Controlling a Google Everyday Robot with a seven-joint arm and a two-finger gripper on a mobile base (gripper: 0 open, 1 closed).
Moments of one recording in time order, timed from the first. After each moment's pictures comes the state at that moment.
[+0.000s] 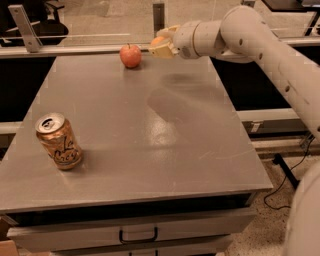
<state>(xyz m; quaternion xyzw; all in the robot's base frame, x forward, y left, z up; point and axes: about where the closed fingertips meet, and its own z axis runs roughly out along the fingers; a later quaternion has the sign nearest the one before) 0.777 -0.011 0.946 -0.49 0.64 0.14 0.58</state>
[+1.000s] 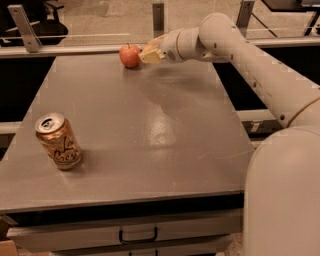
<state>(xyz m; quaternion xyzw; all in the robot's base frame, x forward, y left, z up) 0.819 0.022 0.902 -0.47 0.68 0.16 0.54</state>
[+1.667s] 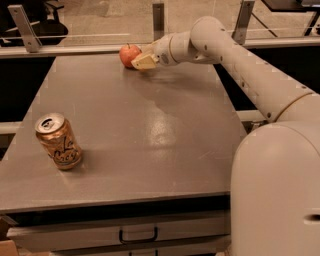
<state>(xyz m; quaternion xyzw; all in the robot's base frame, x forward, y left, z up) 0.826 0.042 0.882 -0.47 0.69 0.18 0.52</state>
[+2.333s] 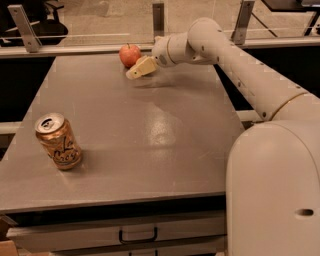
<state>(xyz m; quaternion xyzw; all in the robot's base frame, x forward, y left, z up) 0.828 0.051 0.874 -0.48 0.69 0.19 0.52</state>
